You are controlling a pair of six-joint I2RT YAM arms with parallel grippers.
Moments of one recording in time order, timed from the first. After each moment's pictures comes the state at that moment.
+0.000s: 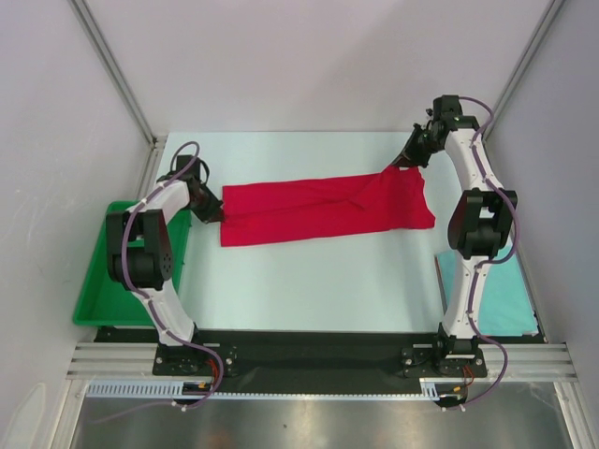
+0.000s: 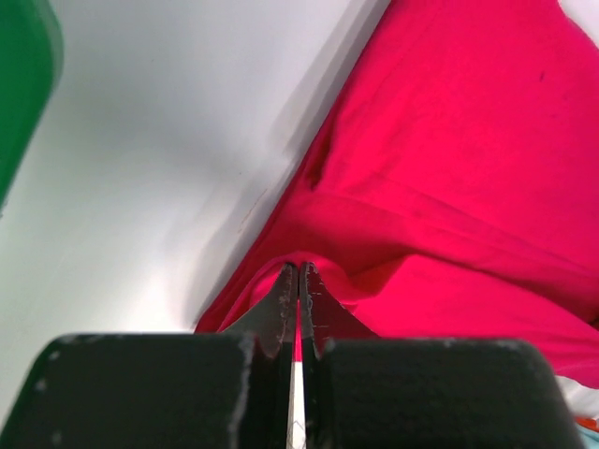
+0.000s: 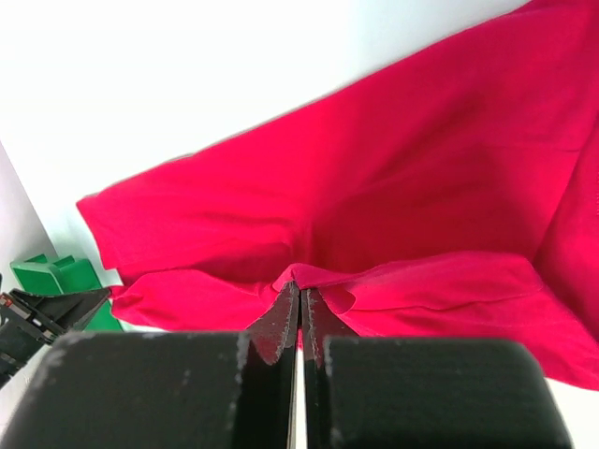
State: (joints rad) left arm 0.03 1.85 1.27 -0.58 0.11 -0.70; right arm -0.01 2.21 2.13 -0.93 -0.43 0.49
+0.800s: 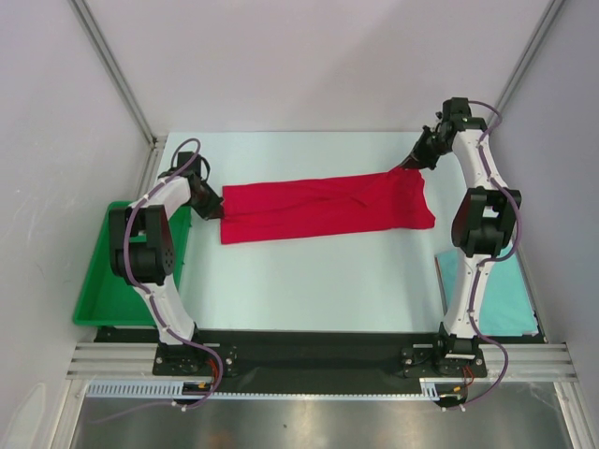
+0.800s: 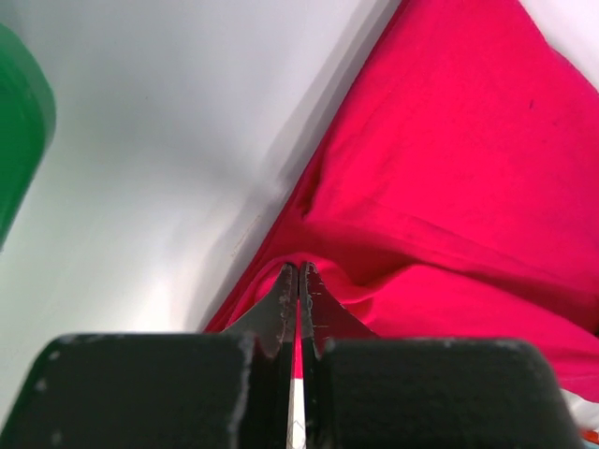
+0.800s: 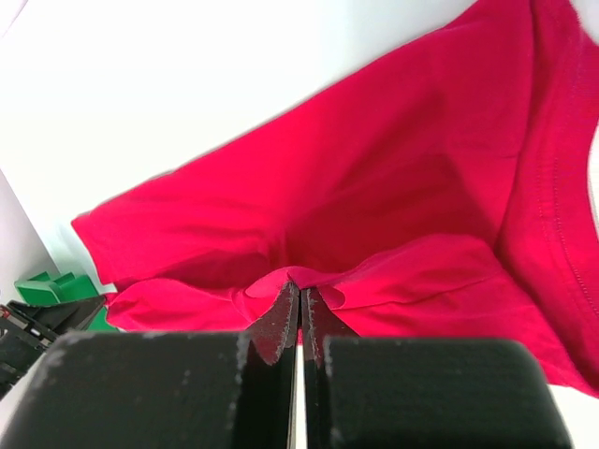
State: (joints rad) left arm 0.03 1.90 1.33 -0.59 0.10 -0.69; right arm -0.06 2.24 2.14 -0.94 -0.43 0.49
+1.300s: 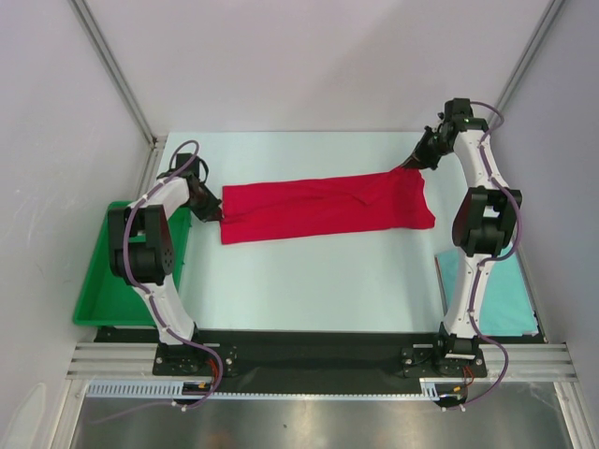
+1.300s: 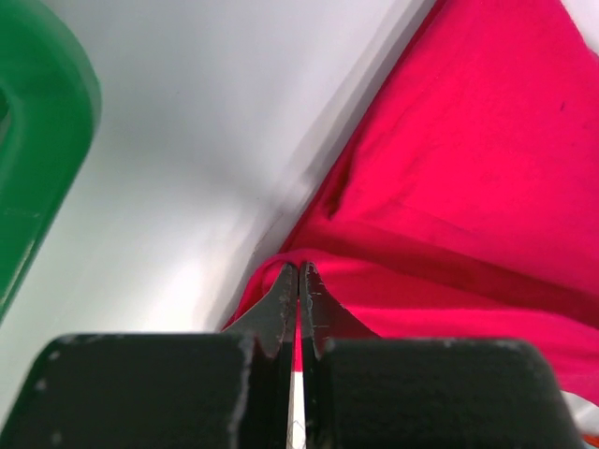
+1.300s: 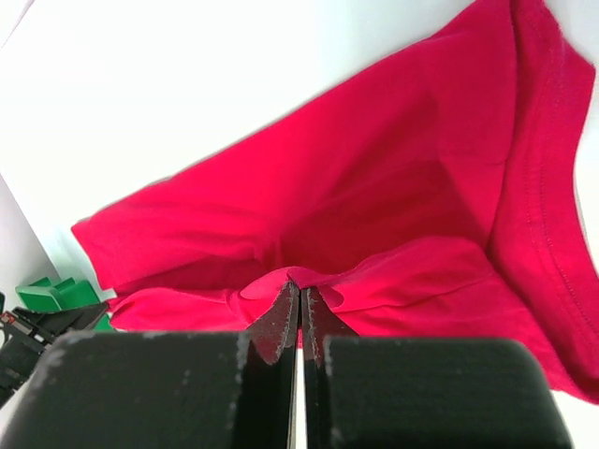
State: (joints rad) left arm 0.04 1.90 1.32 -0.61 0.08 -0.69; right arm -0.07 2.24 2.14 -0.94 -0.43 0.49
